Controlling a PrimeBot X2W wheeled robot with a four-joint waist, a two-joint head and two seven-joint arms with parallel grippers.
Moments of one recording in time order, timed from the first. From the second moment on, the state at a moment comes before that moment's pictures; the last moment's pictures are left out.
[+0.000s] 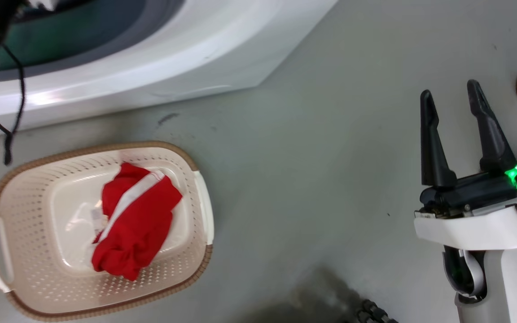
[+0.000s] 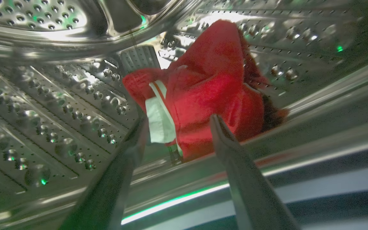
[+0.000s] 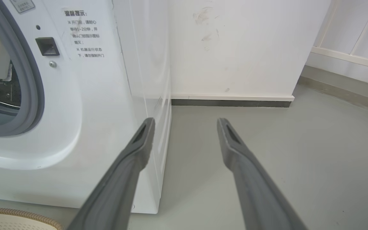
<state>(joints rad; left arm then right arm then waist) -1.43 0.50 -0.68 0.95 -0.71 -0.09 0.25 -0.26 -0.05 0.07 -0.14 0.14 0.13 -0.26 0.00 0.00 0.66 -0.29</state>
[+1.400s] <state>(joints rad) -1.69 0.45 -0.75 1.16 -0.69 -0.11 0.24 -0.29 -0.05 0.07 -0.16 0.17 0.13 -0.26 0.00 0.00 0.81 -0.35</state>
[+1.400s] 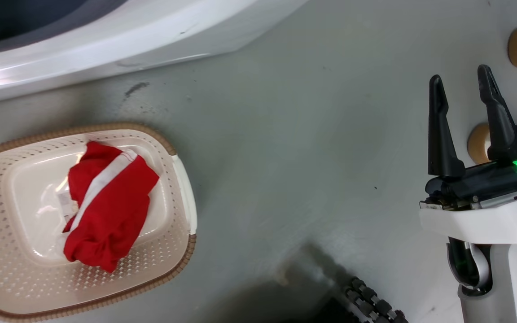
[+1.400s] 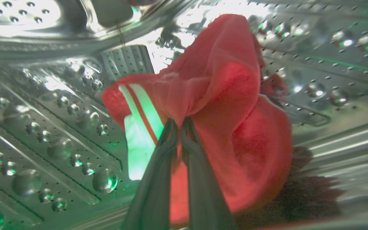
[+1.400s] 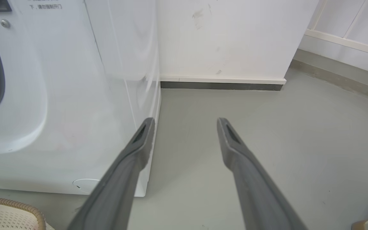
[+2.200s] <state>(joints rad) -1.36 0.41 -0.79 1.03 -0.79 -0.13 -0.07 -0.24 -0.05 0.05 -0.12 0.07 0.13 -0.26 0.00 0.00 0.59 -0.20</state>
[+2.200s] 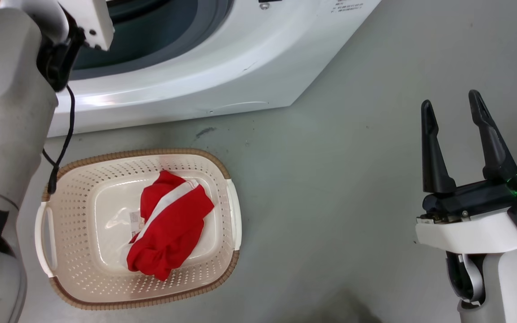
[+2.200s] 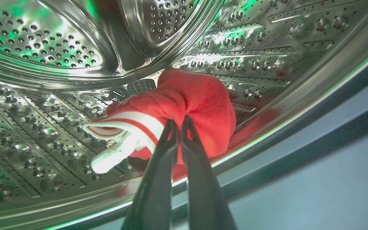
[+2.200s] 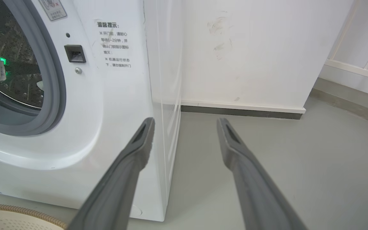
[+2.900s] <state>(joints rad) -1.03 0.42 -0.78 0.85 -0.78 -0.06 -0.26 -0.15 -0.05 0.04 -0.10 0.04 0.13 -0.26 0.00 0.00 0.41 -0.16</state>
